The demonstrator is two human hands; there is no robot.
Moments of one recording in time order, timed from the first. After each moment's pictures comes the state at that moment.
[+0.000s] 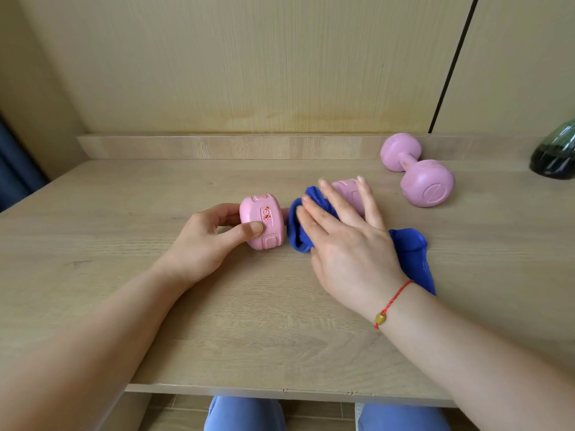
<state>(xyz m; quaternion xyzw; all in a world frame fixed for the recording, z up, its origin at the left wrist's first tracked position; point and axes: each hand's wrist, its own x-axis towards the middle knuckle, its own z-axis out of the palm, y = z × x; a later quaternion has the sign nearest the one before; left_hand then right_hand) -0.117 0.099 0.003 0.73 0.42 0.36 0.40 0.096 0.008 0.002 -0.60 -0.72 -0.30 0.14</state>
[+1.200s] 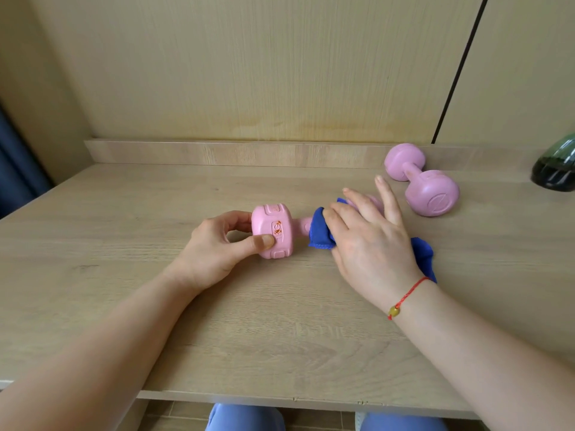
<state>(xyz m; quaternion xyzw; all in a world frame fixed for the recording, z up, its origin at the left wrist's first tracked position) -0.121 0.102 0.001 0.74 0.44 0.32 0.39 0.113 0.022 0.002 -0.60 -0.70 -0.36 0.15</state>
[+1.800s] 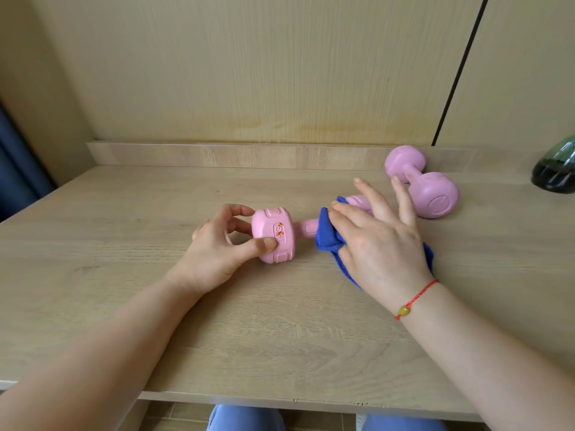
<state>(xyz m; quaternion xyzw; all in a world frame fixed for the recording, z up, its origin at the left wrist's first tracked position) -0.120 0.099 0.002 0.73 0.45 0.35 0.38 0.121 0.018 0.006 -0.61 -0.69 -0.34 0.19</state>
